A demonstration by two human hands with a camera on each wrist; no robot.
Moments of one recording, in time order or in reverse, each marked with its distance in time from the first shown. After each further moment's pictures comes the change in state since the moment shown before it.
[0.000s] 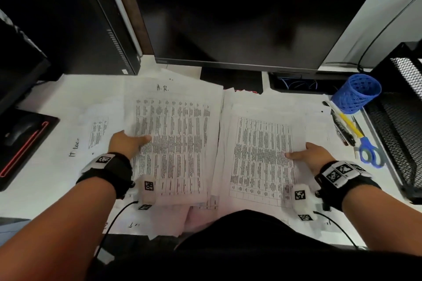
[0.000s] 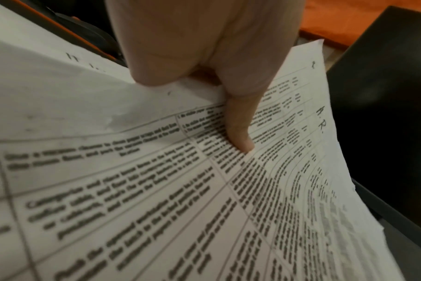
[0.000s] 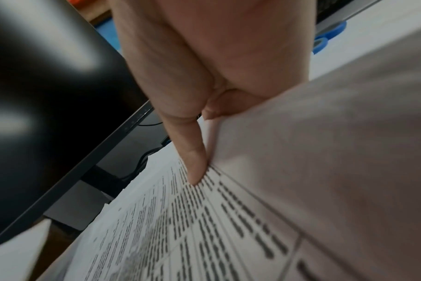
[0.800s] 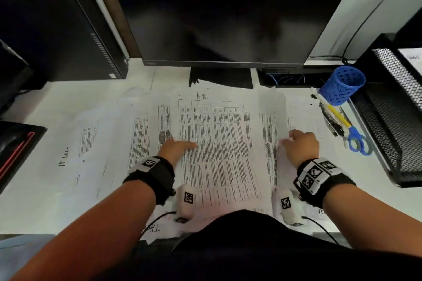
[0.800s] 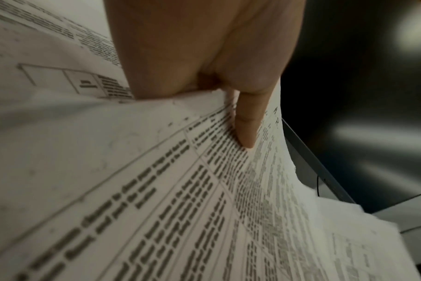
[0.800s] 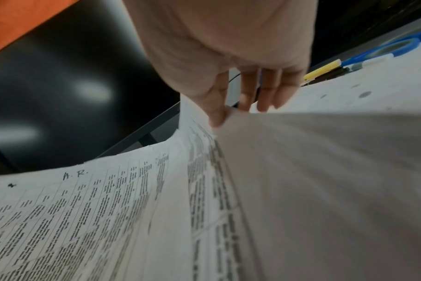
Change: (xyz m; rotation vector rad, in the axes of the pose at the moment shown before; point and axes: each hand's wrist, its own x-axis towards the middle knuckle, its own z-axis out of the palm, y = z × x) left_hand -0.043 0.019 0.092 -0.169 -0.463 -0.135; right_hand -0.027 -0.016 0.026 -0.287 0.419 -0.206
